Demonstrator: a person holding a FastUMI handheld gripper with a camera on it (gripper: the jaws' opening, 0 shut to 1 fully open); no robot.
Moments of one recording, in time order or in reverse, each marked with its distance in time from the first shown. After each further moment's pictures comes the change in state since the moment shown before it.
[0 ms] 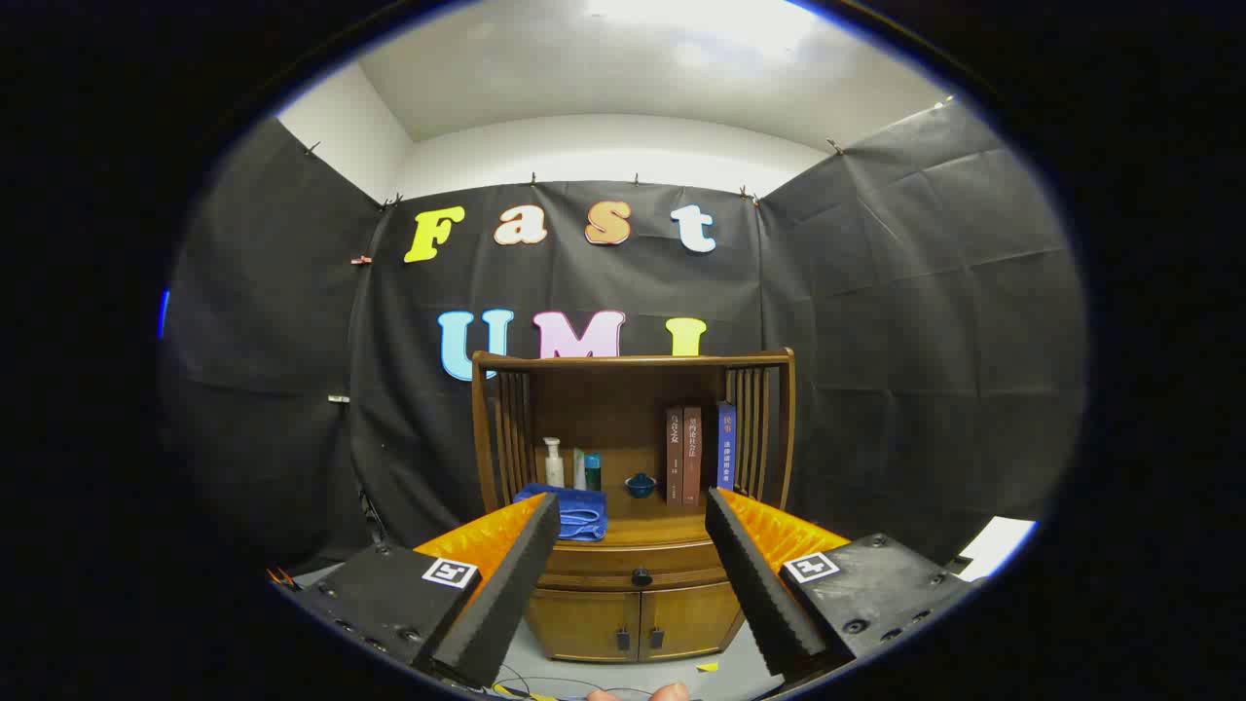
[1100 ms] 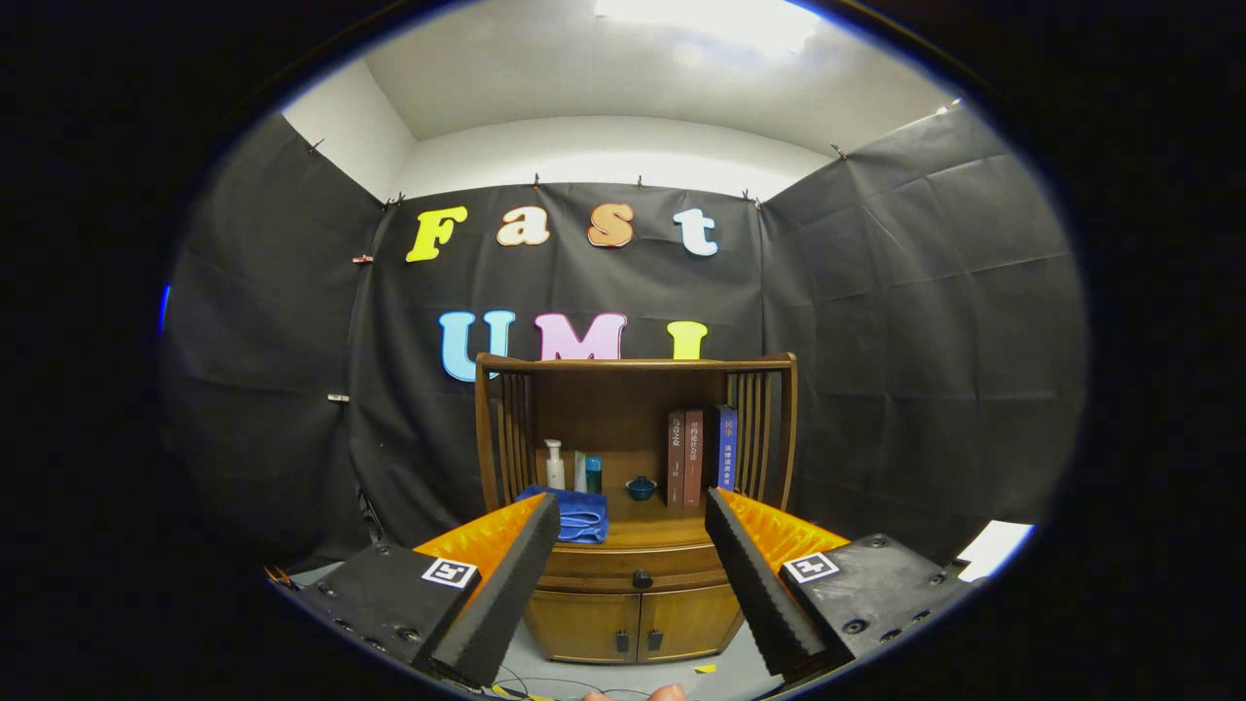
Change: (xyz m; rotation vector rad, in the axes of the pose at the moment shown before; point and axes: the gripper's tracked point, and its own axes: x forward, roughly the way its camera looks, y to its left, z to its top) arm 0.000 0.004 0.003 -0.002 -0.002 -0.006
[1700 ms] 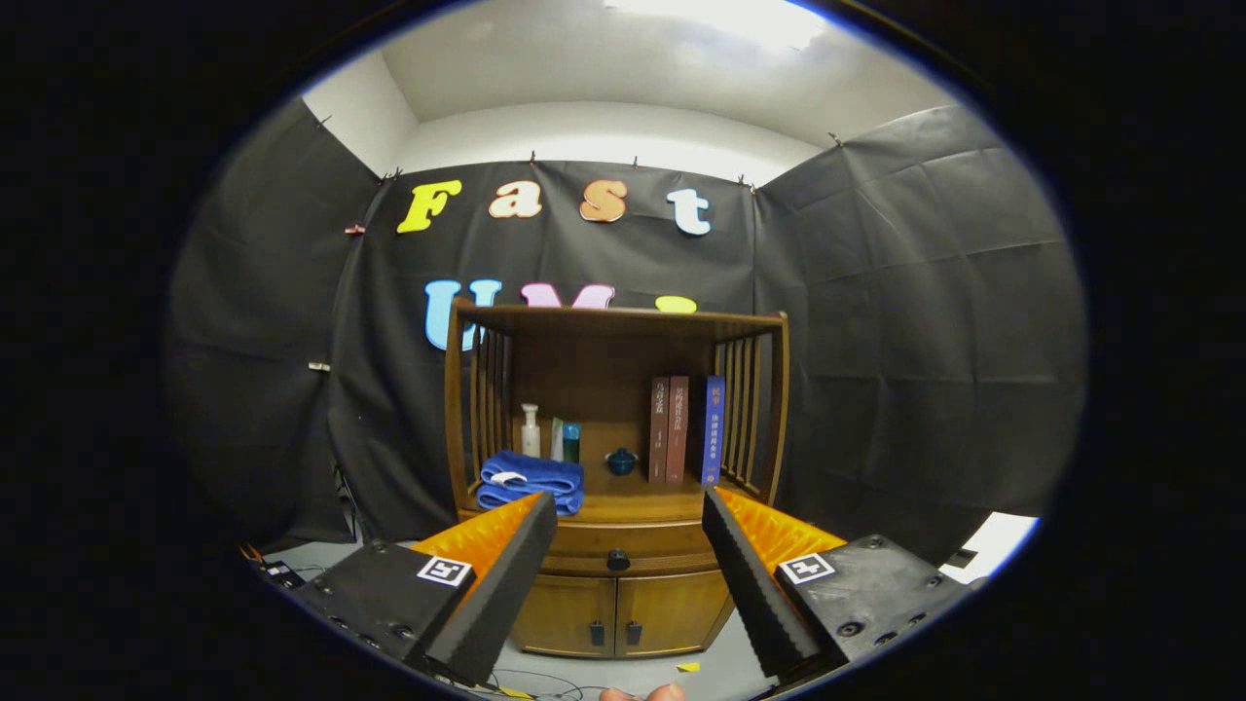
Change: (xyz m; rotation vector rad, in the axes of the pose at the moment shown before) arm 0.030 -0.023 -0.101 -0.042 0.043 -0.018
